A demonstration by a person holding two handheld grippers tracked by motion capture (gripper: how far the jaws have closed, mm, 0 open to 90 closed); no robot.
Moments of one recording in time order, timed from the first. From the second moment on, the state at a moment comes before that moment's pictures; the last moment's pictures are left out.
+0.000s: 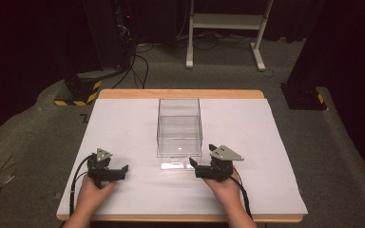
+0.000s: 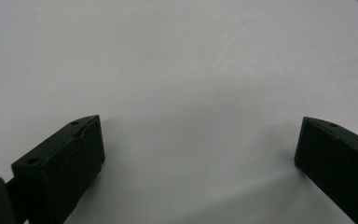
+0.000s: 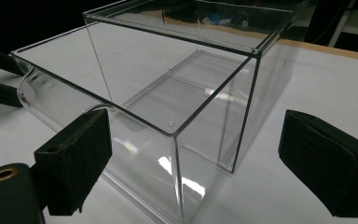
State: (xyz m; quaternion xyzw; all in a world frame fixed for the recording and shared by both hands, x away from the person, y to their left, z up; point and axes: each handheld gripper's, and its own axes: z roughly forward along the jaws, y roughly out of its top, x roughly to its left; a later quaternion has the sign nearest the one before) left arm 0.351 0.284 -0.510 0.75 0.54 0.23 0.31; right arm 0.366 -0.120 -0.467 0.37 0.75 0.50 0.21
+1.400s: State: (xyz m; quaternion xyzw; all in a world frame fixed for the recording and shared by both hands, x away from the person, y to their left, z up) left arm 0.351 0.284 -0.510 0.75 0.54 0.23 0.31; right arm 0.417 -0.111 -0.471 0.41 0.72 0.51 0.23
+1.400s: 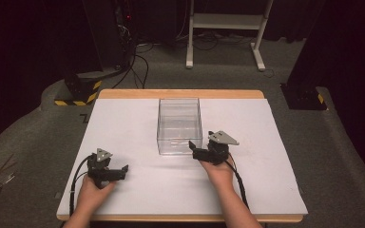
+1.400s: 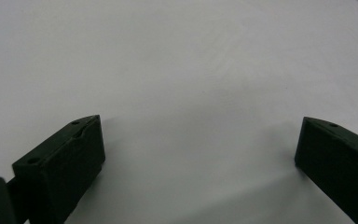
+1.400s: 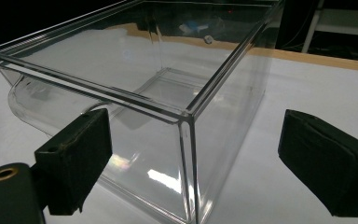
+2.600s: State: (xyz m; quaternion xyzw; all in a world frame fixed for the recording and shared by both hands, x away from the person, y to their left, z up) left arm 0.351 0.284 -0.510 0.75 0.54 0.23 0.31; right arm 0.417 -0.116 -0.465 0.41 0.73 0.51 0.21
